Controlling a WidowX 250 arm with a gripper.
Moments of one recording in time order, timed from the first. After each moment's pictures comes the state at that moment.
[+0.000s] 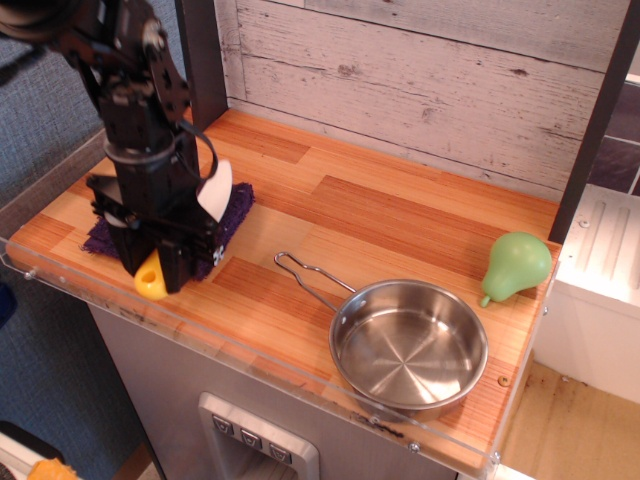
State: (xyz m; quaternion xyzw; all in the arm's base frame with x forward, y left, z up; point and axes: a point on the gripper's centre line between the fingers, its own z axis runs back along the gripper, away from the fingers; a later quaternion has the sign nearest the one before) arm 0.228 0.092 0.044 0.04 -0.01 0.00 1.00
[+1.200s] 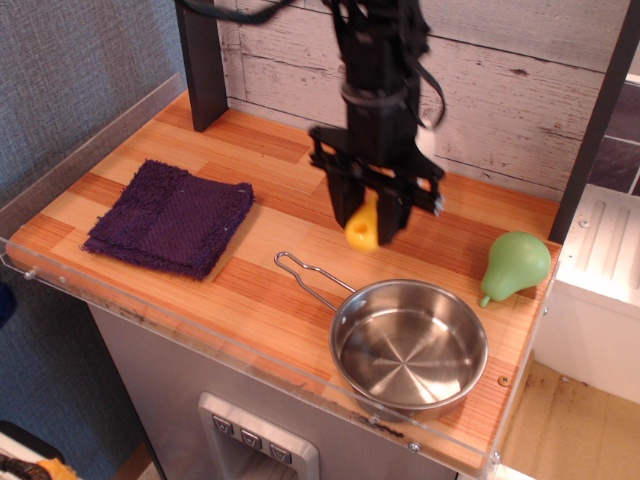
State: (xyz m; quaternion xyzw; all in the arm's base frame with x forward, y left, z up) arm 0.327 -0.031 0.041 -0.02 -0.02 -0.08 1.00
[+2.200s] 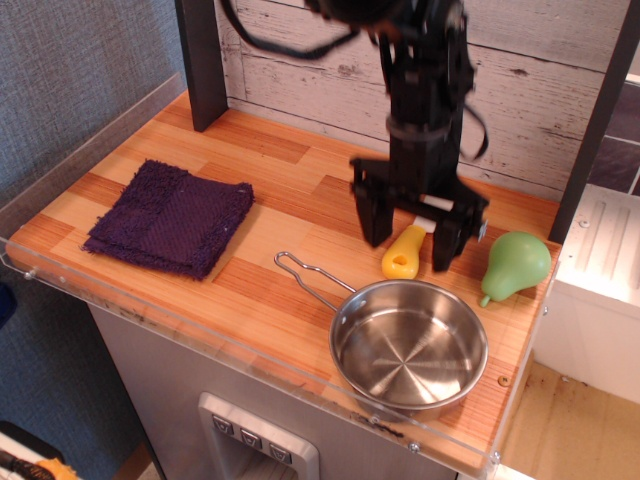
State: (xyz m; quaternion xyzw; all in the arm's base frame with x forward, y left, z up) arm 0.336 -0.056 0.043 -0.04 -0.04 -0.08 1.00
